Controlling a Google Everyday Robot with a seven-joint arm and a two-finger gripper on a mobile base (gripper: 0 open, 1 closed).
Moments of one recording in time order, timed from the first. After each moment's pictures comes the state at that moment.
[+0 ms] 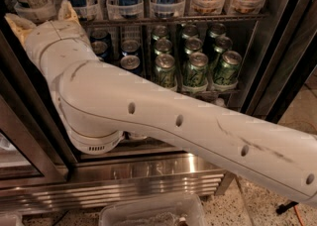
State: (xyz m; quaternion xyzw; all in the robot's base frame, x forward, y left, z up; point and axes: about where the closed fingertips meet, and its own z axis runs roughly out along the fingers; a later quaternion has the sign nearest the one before) arm 0.546 0.207 1.049 -0.19 0.63 0.20 0.73
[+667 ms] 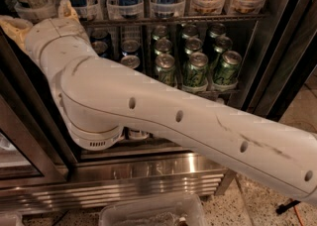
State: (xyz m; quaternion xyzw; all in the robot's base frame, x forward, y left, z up) arm 0.550 0.209 1.051 -0.19 0.63 0.20 0.73
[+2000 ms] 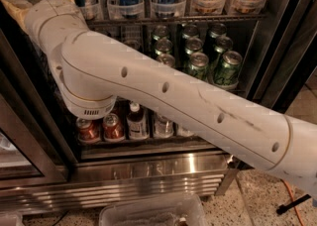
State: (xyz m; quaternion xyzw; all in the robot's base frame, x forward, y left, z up) arm 0.594 0.224 1.064 -0.20 0.62 0.20 0.73
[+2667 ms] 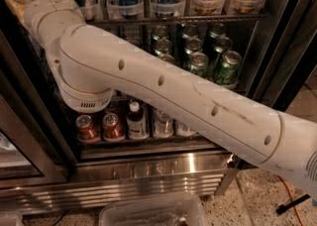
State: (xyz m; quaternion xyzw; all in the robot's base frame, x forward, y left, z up) arm 0.606 0.228 1.066 -0.19 0.62 0.20 0.73
